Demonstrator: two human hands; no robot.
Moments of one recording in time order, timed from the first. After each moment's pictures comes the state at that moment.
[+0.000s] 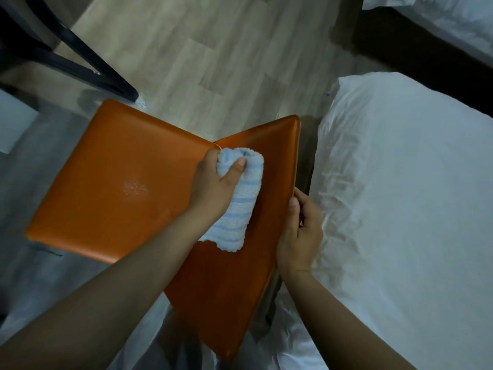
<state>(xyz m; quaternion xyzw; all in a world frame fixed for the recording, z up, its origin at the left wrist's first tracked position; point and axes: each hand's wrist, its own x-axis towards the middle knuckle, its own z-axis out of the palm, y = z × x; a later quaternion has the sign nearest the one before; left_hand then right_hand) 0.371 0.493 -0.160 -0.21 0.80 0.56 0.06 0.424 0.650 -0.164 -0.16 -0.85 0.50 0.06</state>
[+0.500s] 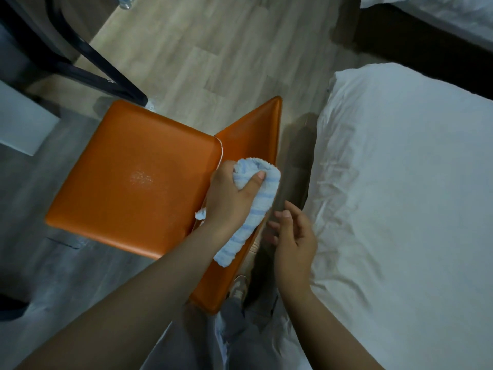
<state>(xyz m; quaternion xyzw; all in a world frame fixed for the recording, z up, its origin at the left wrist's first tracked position) 0.429 0.559 -0.142 -0.22 0.81 0.55 0.04 0.493 0.677 -0.143 -0.24 -0.75 0.61 -0.02</state>
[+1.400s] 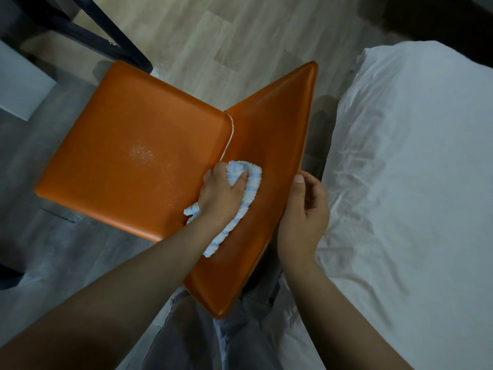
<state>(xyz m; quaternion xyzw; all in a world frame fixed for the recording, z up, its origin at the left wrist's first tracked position) 0.442 0.529 -0.235 -0.27 0.83 0.46 0.15 0.462 0.651 -0.167 -0.22 -0.78 0.58 0.04</state>
